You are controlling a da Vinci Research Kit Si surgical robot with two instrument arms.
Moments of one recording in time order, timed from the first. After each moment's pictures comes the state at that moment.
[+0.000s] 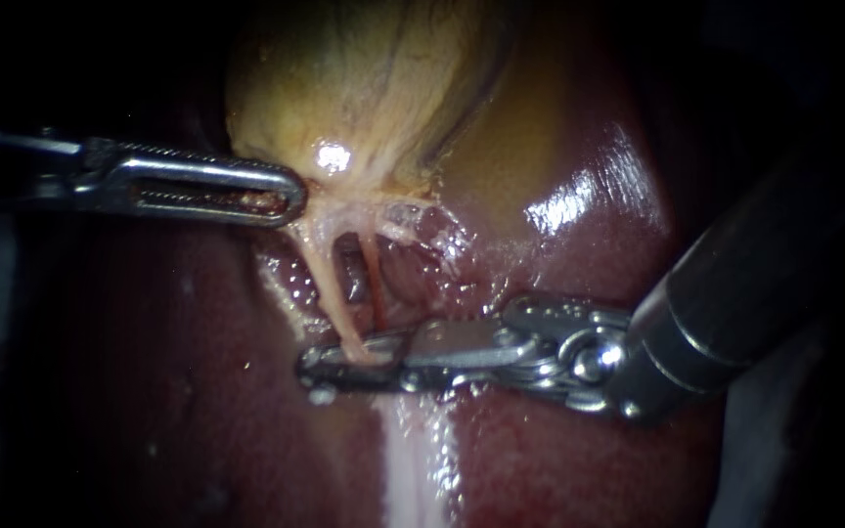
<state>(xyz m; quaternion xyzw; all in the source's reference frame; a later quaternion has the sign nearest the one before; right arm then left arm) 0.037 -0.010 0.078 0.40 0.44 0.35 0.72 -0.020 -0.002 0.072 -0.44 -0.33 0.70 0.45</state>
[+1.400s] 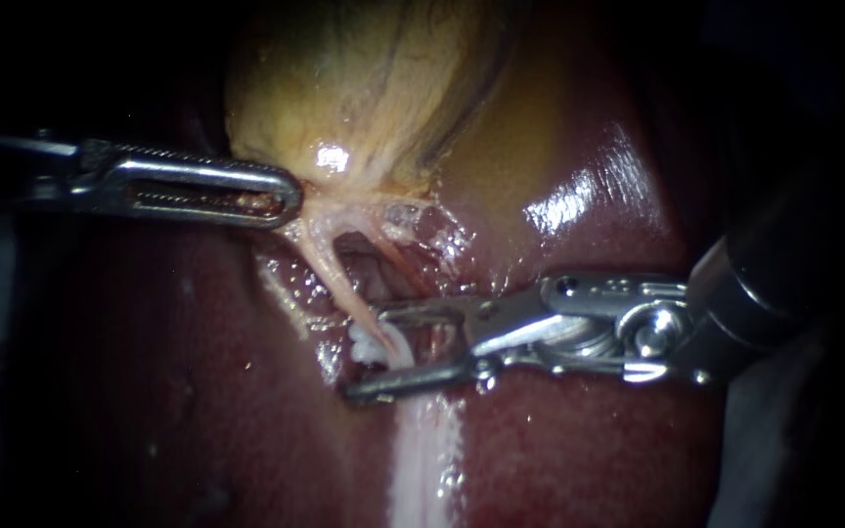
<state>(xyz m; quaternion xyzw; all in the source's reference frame) 0.033 -0.008 0.075 0.32 0.50 0.25 0.76 -0.020 -0.002 0.072 -0.44 -0.33 0.70 0.45</state>
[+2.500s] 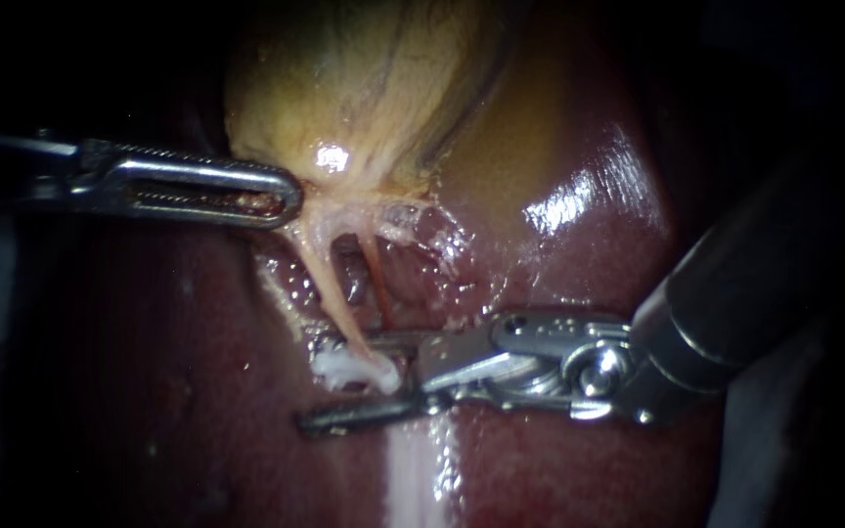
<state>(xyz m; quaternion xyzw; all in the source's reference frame) 0.039 -0.011 0.077 0.35 0.50 0.24 0.75 -0.020 -0.002 0.072 -0.44 -0.33 0.70 0.45</state>
